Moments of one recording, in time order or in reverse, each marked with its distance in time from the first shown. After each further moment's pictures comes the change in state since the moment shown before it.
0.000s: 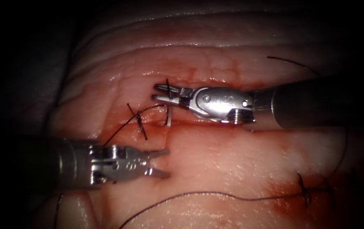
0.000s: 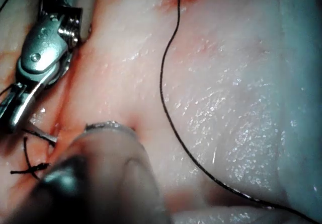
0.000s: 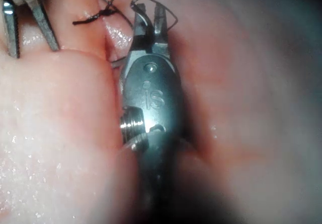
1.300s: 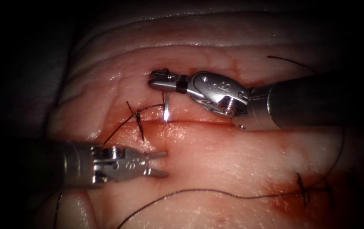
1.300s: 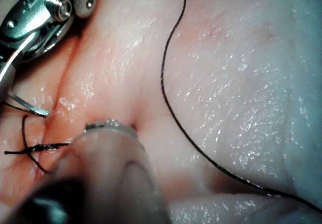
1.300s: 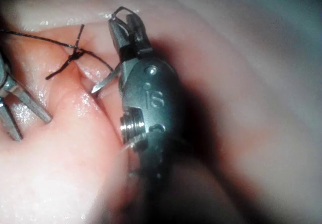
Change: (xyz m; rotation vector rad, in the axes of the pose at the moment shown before) right arm 0.001 0.001 0.000 0.070 -0.008 0.264; left arm -0.003 0.000 0.002 -0.023 -0.020 -0.029
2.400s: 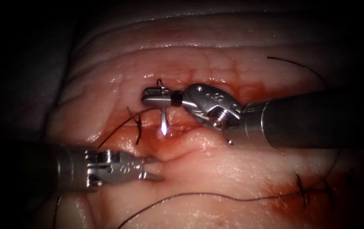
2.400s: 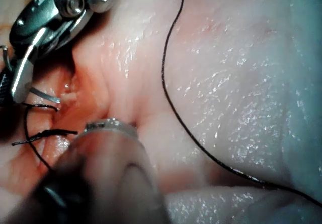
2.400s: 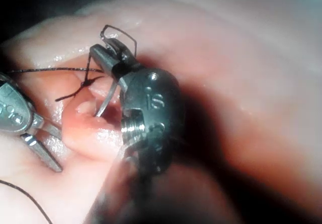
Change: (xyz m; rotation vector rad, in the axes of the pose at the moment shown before) right arm -0.001 -0.005 0.000 0.155 -0.036 0.292; left arm -0.001 0.000 -0.001 -0.011 0.004 0.004
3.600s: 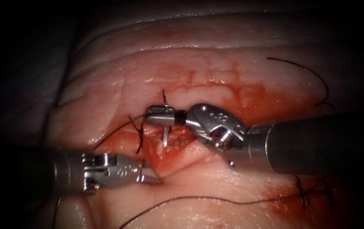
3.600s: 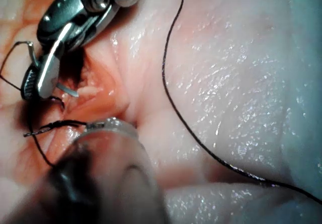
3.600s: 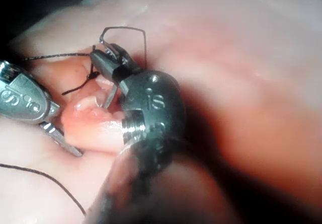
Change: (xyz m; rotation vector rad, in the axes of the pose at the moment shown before) right arm -0.004 -0.005 -0.001 0.035 -0.065 0.102; left arm 0.000 0.000 0.000 -0.004 0.002 0.001
